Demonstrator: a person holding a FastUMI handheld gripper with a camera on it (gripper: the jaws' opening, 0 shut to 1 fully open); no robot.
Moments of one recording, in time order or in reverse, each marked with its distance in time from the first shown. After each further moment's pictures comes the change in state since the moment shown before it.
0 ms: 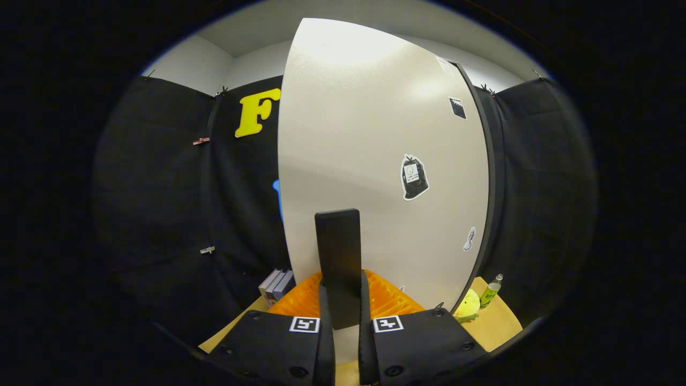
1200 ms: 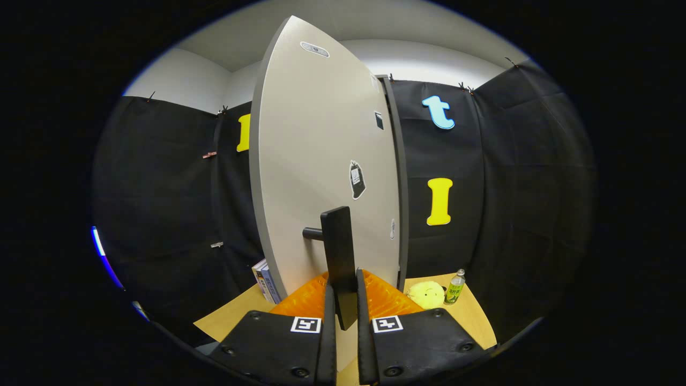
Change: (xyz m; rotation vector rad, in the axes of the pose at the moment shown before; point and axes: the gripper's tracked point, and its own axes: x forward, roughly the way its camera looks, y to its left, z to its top) arm -0.120 -0.147 0.005 0.041 -0.025 0.040
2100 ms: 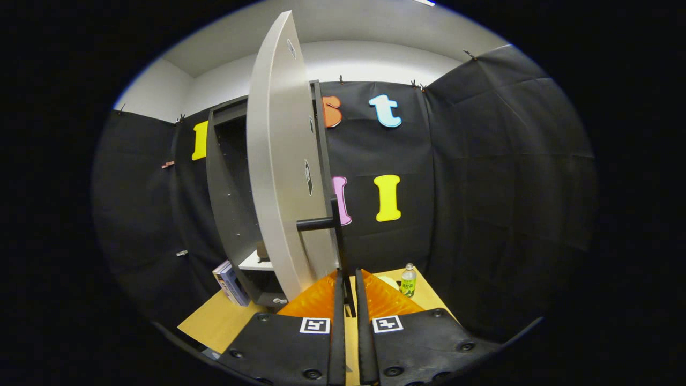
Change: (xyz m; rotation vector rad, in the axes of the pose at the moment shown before) arm -0.040 -0.113 0.009 0.030 -0.026 -0.223
